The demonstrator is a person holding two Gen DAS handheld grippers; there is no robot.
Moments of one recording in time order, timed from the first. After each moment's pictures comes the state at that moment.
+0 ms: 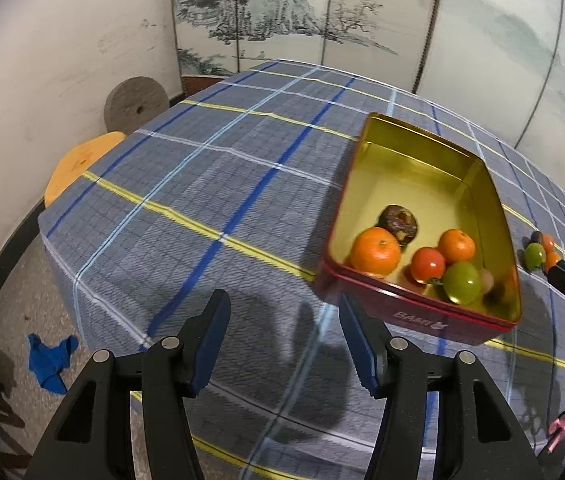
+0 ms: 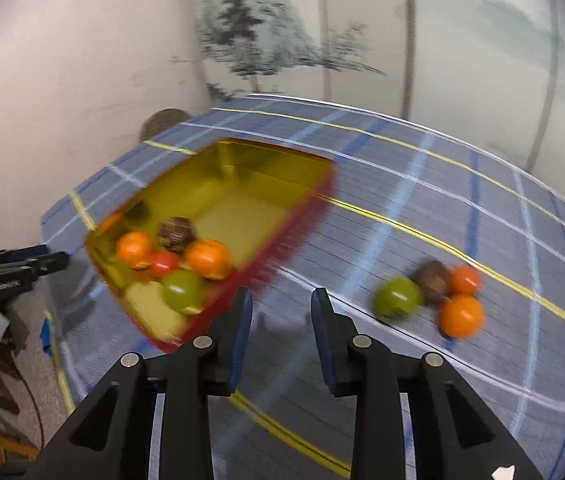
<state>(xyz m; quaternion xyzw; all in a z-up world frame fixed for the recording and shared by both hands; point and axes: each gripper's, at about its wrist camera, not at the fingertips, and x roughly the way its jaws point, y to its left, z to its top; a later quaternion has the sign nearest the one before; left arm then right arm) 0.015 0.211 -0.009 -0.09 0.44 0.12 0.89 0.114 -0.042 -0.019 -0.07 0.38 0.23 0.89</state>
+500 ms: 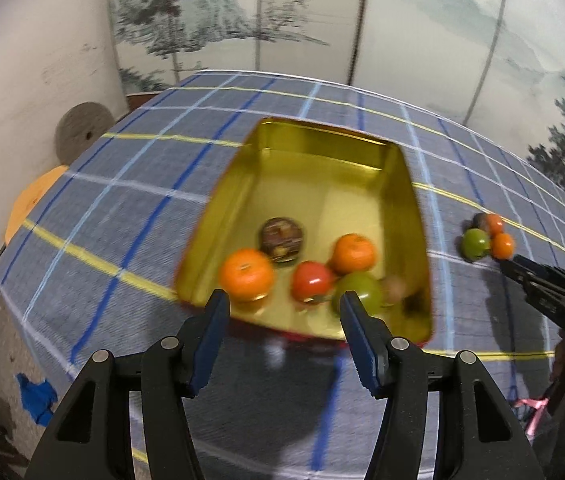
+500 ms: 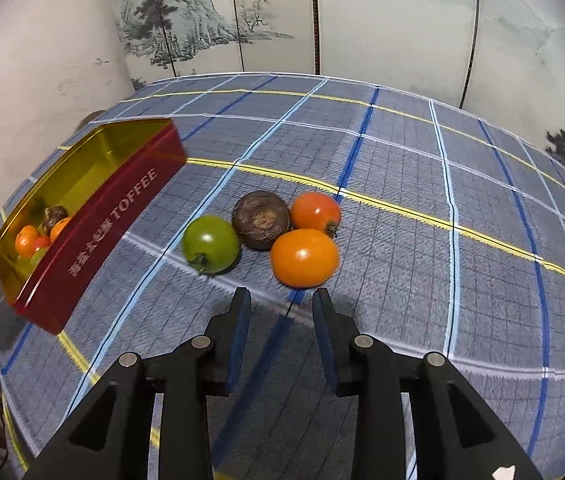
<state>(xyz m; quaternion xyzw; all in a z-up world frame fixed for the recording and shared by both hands) 0.052 0.131 0.008 -0.05 0.44 0.03 0.90 0.152 -0.131 -0.056 -0.04 0.43 0.13 0.89</state>
